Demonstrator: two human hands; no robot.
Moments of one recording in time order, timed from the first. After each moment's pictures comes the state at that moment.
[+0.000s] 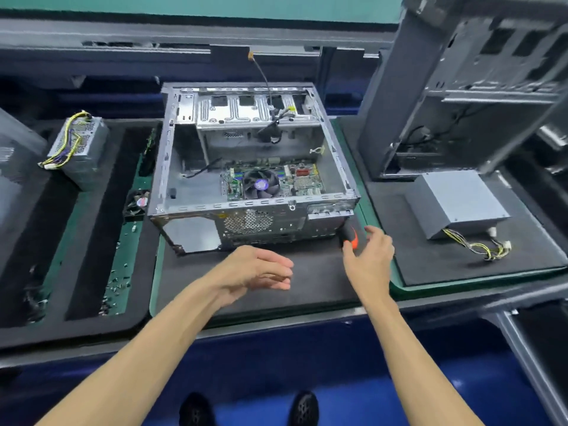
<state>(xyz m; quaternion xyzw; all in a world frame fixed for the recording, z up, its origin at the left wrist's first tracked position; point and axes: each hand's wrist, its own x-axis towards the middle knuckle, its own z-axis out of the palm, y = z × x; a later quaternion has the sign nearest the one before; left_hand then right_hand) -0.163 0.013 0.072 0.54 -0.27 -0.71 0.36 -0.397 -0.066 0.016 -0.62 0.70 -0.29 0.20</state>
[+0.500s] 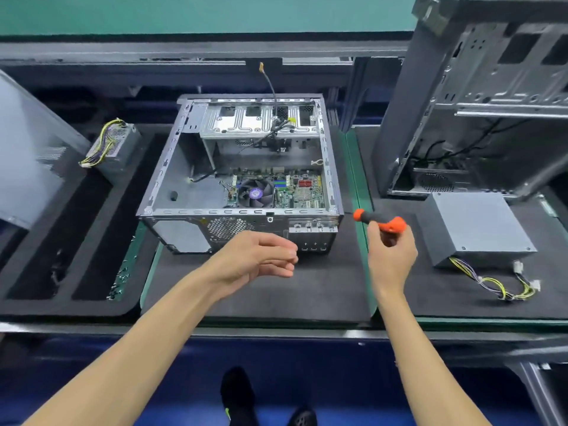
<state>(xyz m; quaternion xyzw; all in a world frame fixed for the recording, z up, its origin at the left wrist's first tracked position) -0.225 -0.018 0.115 0.54 -0.29 -0.65 0.45 -0.442 -0.130 0.047 -0.50 0.57 -0.54 0.36</state>
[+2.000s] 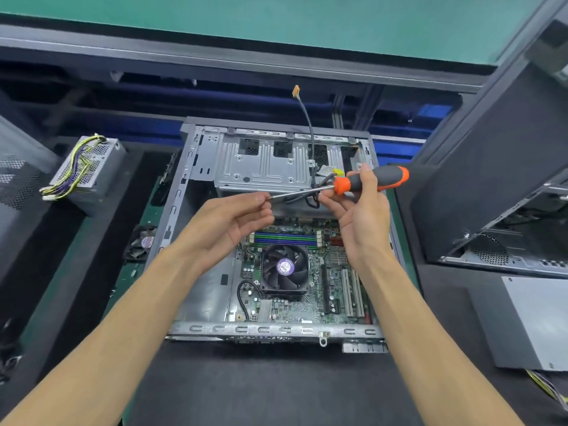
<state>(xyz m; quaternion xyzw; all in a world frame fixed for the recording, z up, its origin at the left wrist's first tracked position) -0.040 -0.166 0.108 0.45 -0.18 -0.62 0.62 -0.233 -0.269 0.123 -0.36 0.37 -0.52 0.68</state>
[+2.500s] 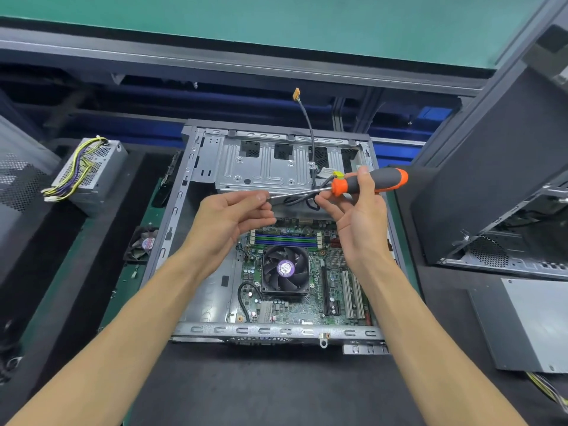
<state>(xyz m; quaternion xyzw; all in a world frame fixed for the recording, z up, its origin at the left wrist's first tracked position) -0.050 -0.169 0.109 0.51 -0.22 -0.52 0.65 -0.233 -0.267 0.123 -0.37 0.36 -0.51 0.69</state>
